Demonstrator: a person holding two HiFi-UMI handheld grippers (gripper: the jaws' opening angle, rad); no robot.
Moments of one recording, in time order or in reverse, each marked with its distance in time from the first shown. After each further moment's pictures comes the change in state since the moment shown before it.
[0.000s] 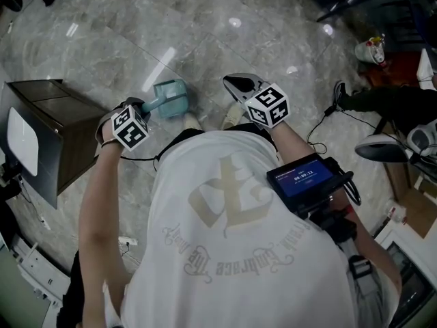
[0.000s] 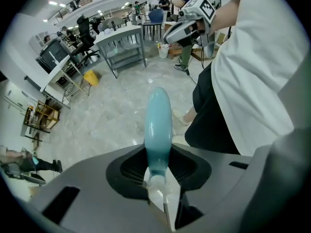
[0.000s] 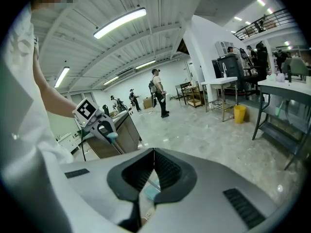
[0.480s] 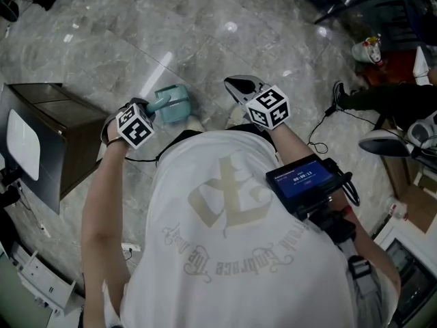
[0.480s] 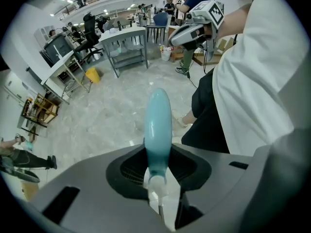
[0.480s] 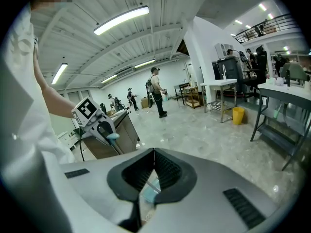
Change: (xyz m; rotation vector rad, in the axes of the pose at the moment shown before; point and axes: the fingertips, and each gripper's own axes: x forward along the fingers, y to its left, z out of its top) left arm 0.002 0.007 -0.057 -0.051 -0.050 -0.021; right arm 0.043 0.055 0.007 -0.028 0.004 -0.046
